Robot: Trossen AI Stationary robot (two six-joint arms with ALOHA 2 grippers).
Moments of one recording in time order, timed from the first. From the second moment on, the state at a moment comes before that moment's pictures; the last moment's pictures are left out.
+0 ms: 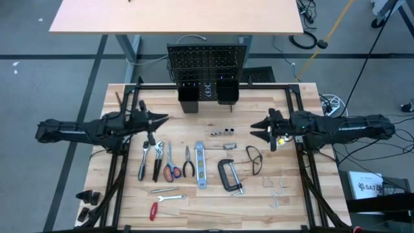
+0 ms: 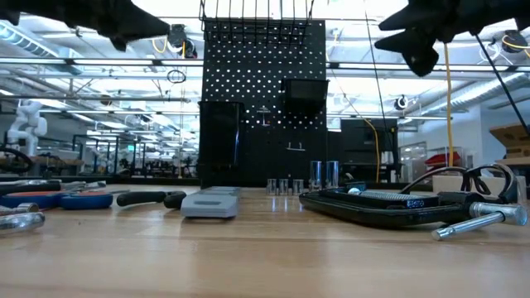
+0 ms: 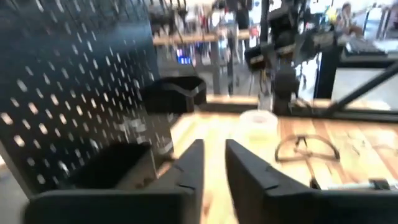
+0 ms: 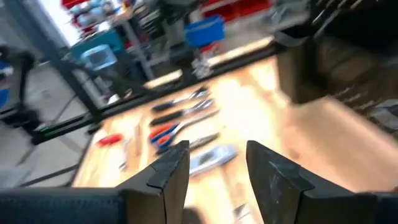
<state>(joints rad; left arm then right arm) 0.00 0.53 0.42 0.03 -0.31 0.06 0.00 0.68 0.51 -0.07 0.05 0.39</state>
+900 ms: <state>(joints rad) 0.00 0.78 0.59 -0.18 -0.32 0.10 0.00 0.98 0.69 -0.15 0.00 0.03</state>
